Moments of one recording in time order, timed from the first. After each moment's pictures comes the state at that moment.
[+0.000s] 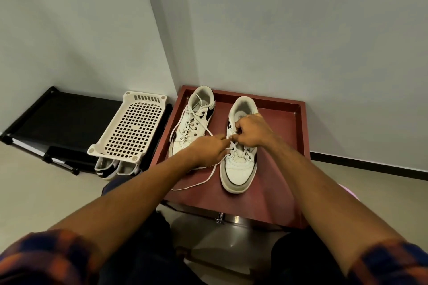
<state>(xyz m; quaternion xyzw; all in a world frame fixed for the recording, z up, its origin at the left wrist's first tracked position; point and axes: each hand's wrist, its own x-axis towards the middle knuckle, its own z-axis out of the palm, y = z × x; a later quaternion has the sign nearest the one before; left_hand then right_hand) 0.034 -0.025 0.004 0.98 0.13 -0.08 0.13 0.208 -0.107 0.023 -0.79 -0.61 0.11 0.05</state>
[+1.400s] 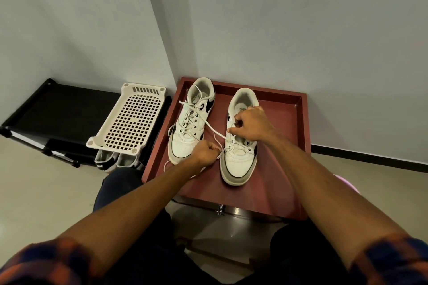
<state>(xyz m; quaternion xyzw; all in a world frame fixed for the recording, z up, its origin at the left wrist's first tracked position) 0.020 -0.049 -0.044 0.71 0.47 -0.01 0.53 0.206 -0.112 0.013 -0.79 -0.59 0.10 0.10</state>
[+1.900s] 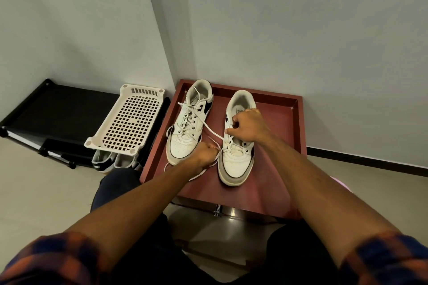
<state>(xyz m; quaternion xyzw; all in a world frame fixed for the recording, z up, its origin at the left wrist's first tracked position) 0.025 -0.056 -0.039 0.63 0.48 0.02 0.61 0.198 -0.111 0.018 -0.81 -0.57 0.11 0.09</state>
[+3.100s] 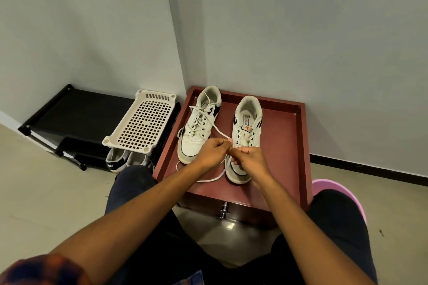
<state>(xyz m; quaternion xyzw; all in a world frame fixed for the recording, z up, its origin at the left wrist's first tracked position) -0.004 -0.083 0.026 0.69 0.38 0.13 0.61 0.095 -0.183 0.009 -0.69 -0.19 0.41 0.56</state>
